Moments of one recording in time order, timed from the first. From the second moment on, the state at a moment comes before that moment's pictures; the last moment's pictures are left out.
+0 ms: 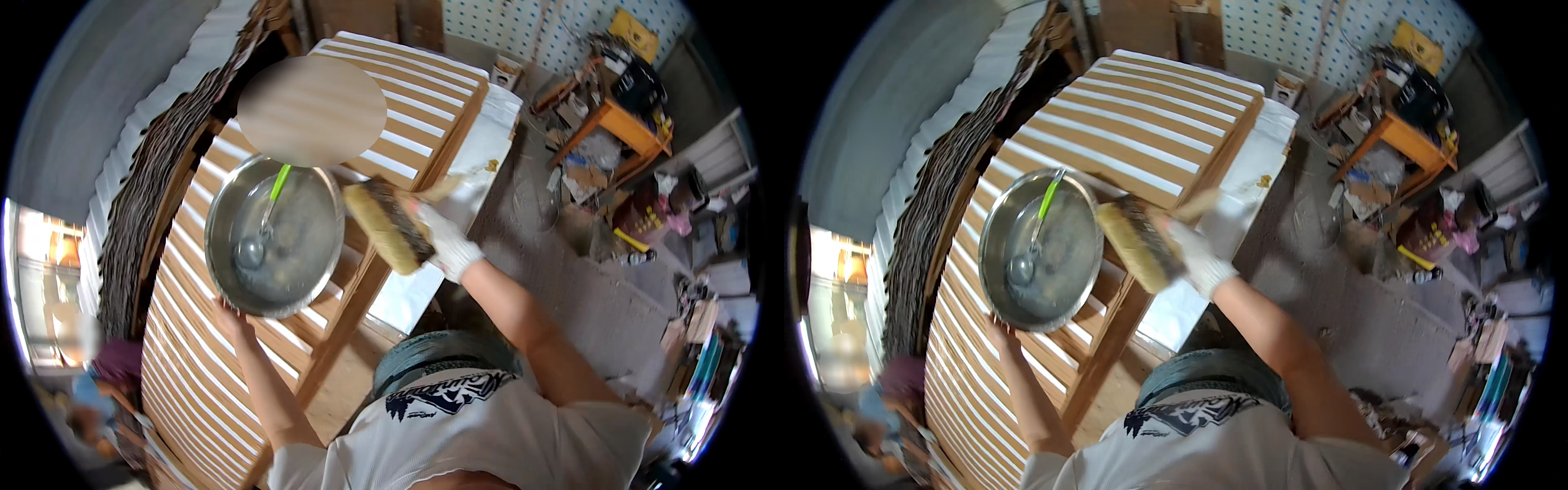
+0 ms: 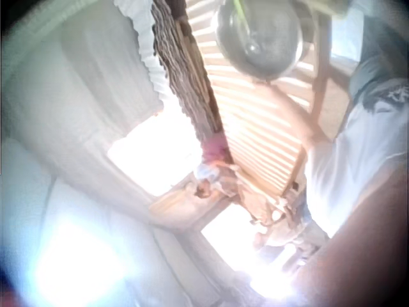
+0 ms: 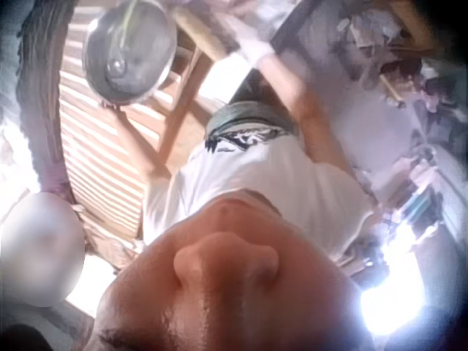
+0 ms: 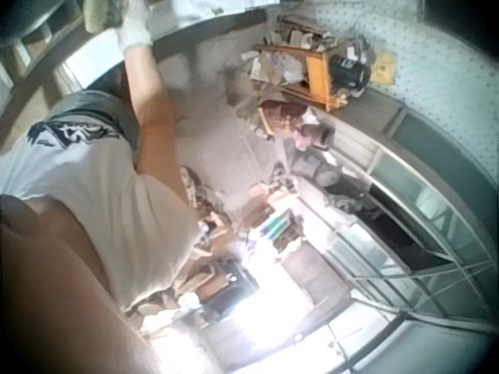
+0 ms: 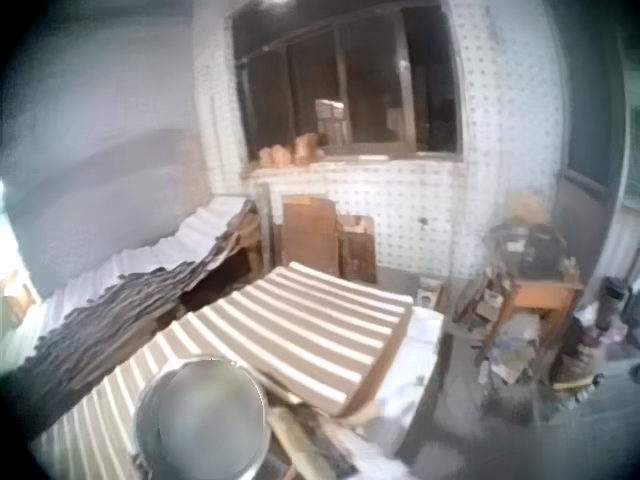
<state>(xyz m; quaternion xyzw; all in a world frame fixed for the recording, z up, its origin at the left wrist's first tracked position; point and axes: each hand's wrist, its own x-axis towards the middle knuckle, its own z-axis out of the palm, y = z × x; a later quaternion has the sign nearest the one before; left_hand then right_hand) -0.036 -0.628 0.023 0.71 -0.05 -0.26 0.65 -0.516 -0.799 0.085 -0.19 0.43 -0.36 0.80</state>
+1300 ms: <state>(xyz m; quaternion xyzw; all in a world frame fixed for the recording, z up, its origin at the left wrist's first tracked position) -0.394 -0.597 0.015 0.74 0.20 0.01 0.64 -0.317 -1.003 0.097 -0.93 0.16 -0.09 0.33</state>
